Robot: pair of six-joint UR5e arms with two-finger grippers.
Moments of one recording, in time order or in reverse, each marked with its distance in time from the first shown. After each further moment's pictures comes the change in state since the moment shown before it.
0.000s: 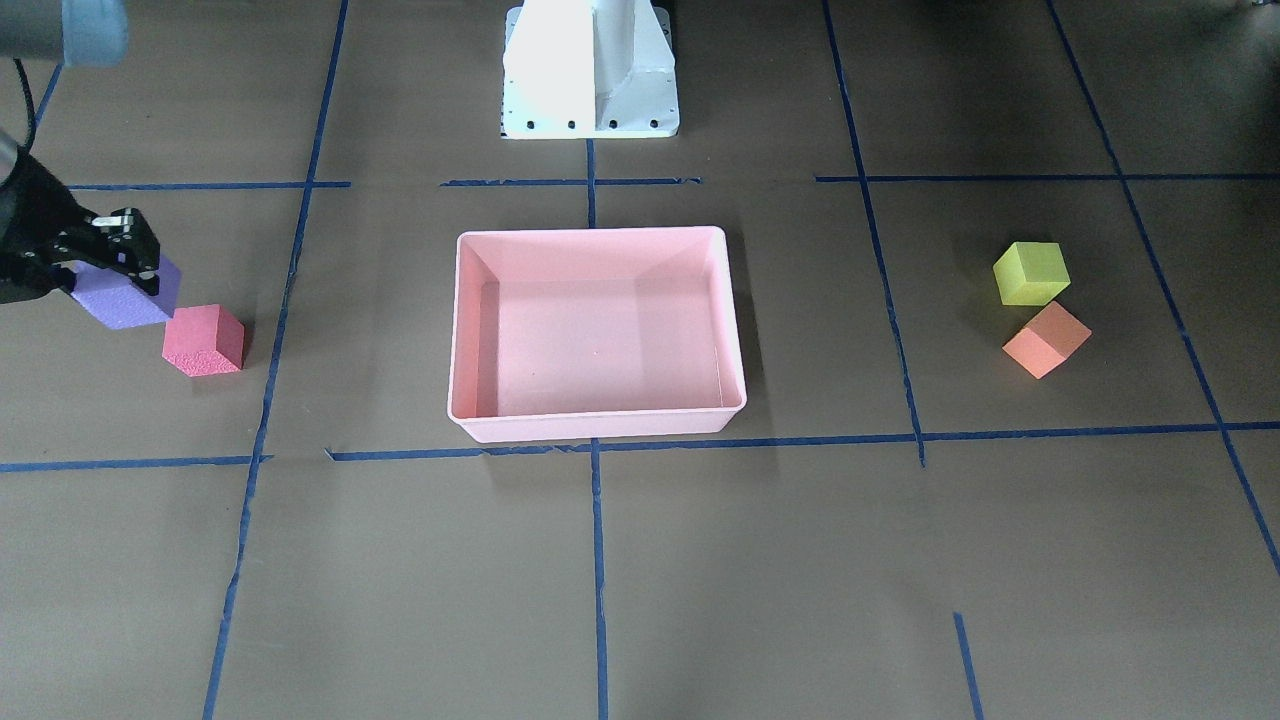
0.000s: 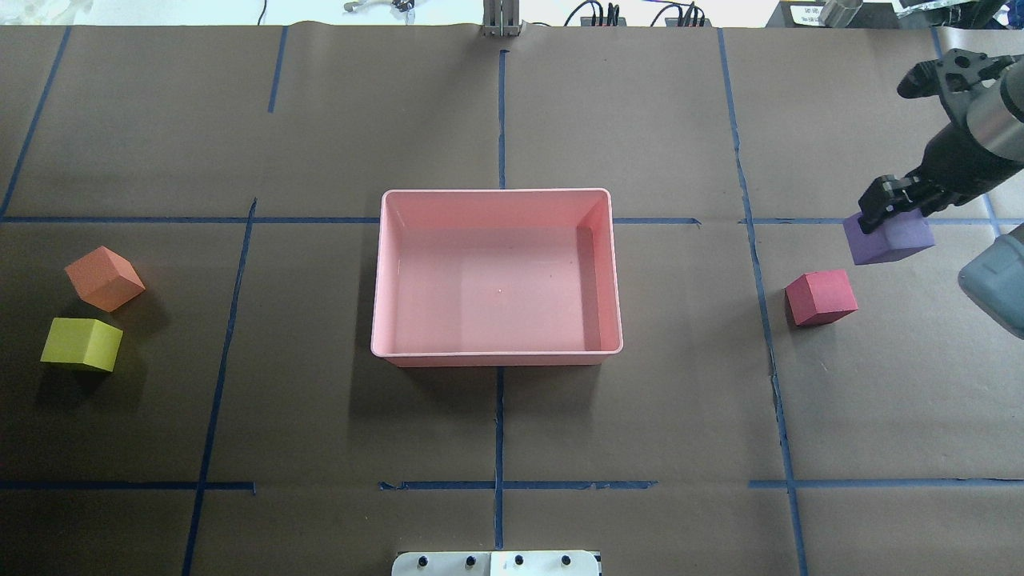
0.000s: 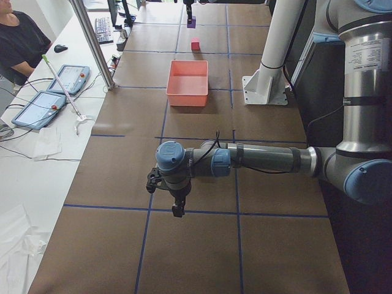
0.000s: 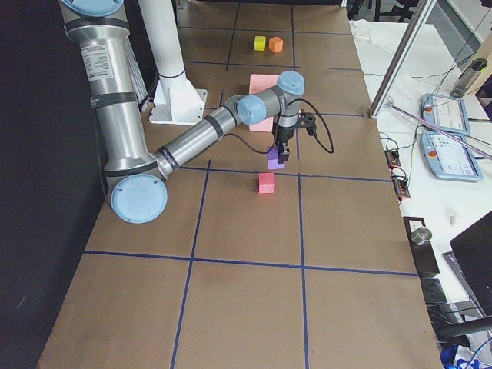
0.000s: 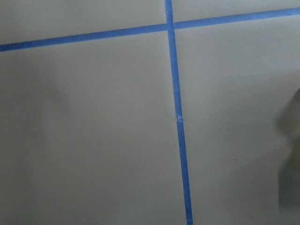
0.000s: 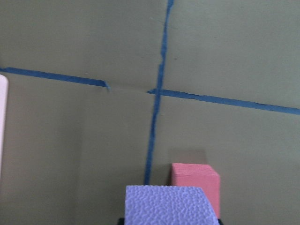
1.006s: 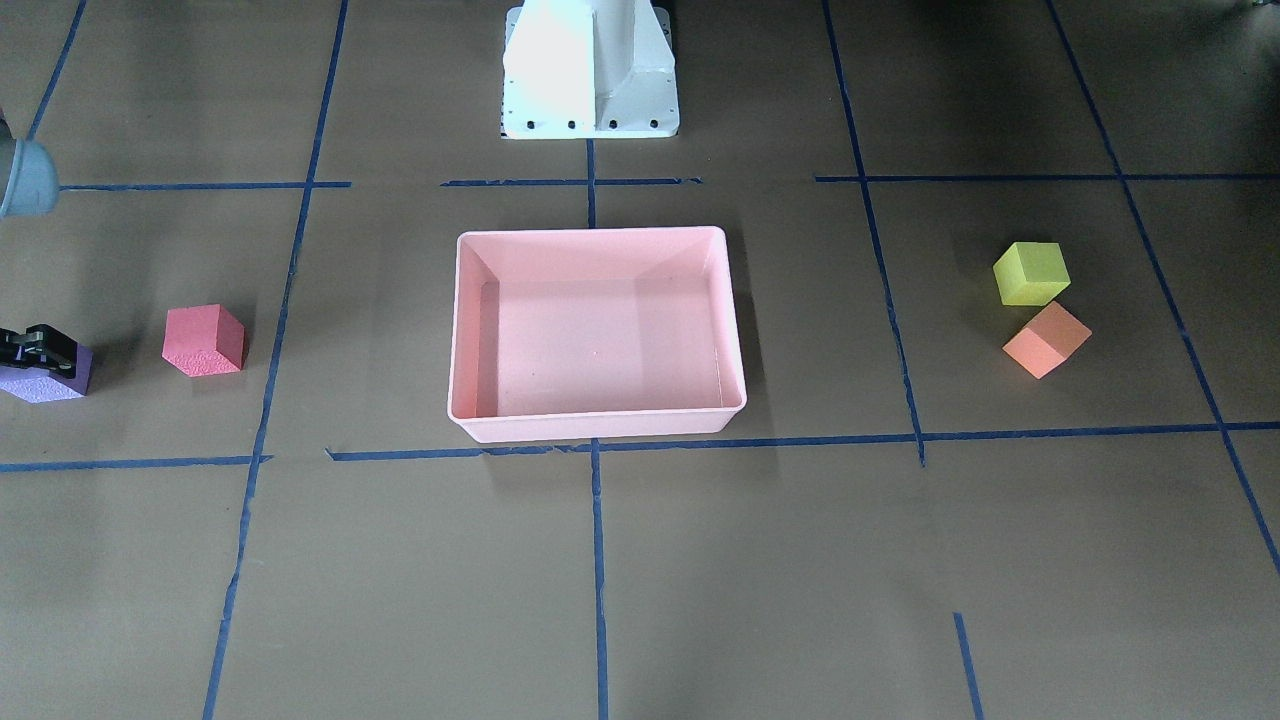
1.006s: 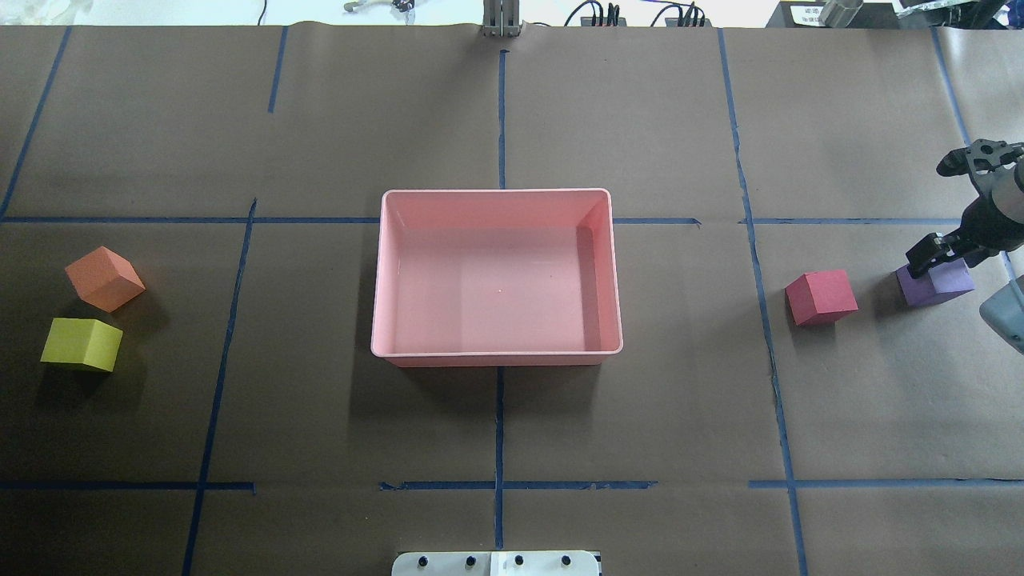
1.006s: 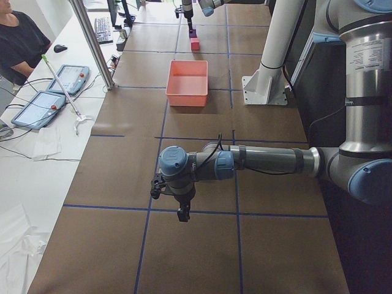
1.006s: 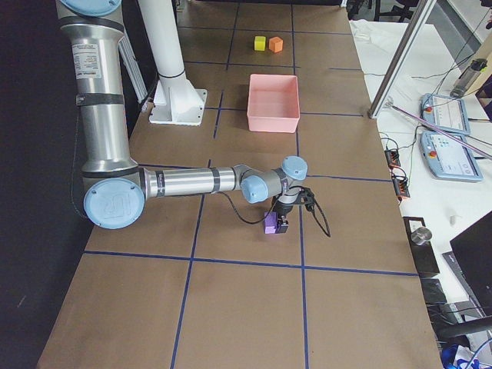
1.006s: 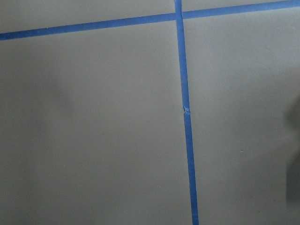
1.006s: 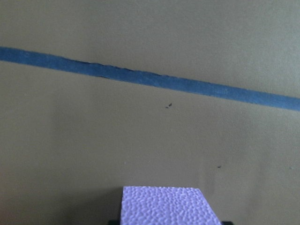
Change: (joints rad) left arm -0.007 0.027 -0.011 0.067 0.008 -0.002; right arm 0.077 -0.199 -0.514 0.489 -0.018 -0.221
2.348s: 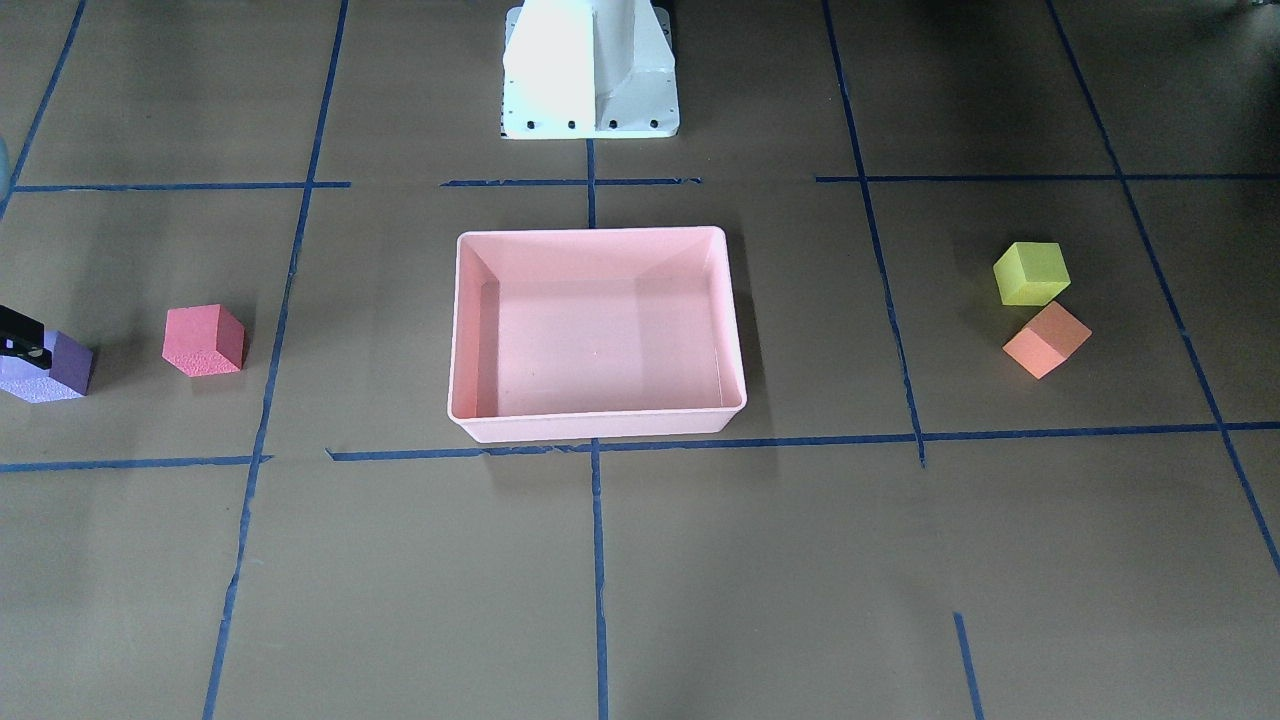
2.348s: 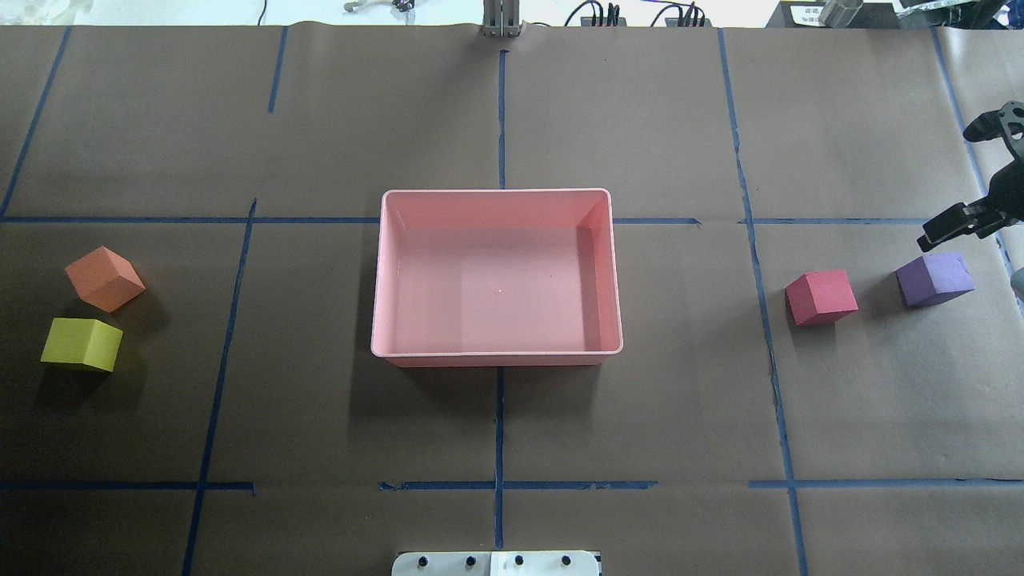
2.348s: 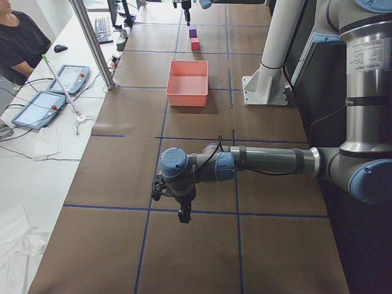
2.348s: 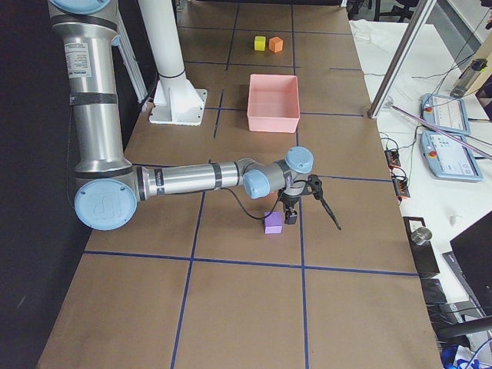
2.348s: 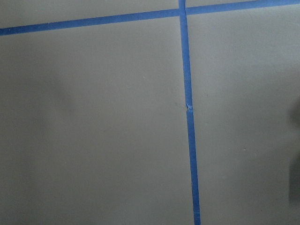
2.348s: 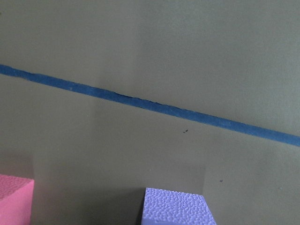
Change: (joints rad) left arm 0.000 0.000 0.007 0.001 0.000 -0.001; right arm 0.090 -0.004 0.063 0.003 0.092 -0.102
